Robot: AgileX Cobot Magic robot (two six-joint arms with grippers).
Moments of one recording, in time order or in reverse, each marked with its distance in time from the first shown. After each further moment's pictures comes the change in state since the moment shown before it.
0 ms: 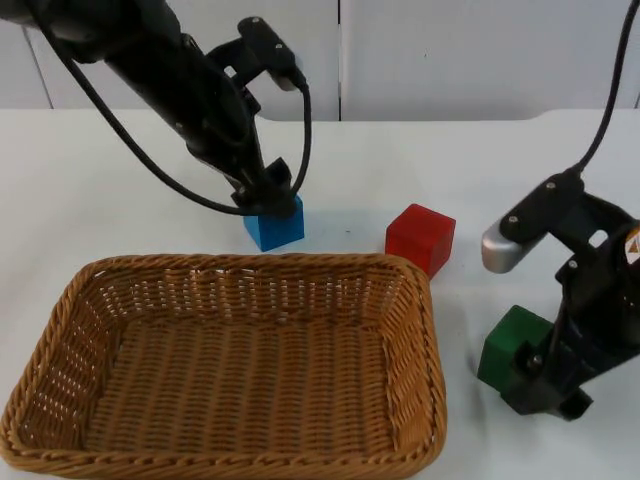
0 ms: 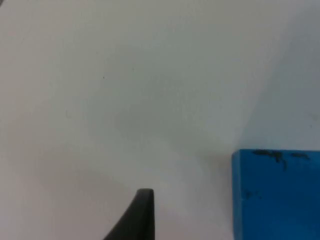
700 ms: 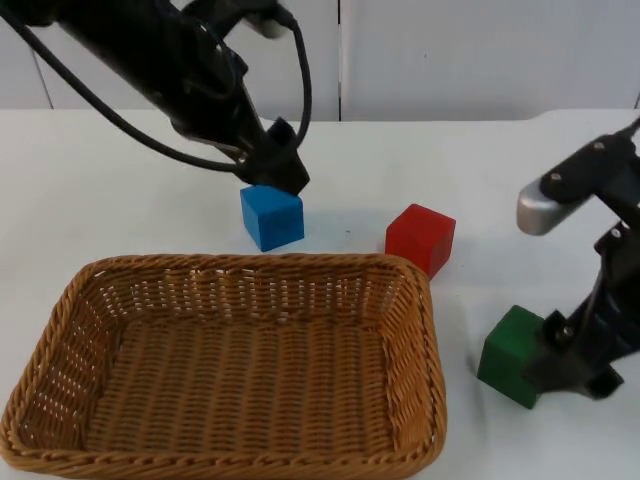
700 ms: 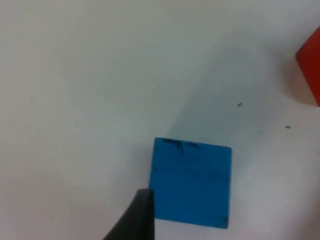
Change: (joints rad) right arm 0.000 -0.171 0.049 0.002 0.074 0.074; left arm 0.000 -0.194 0.175 -0.170 0.040 -0.026
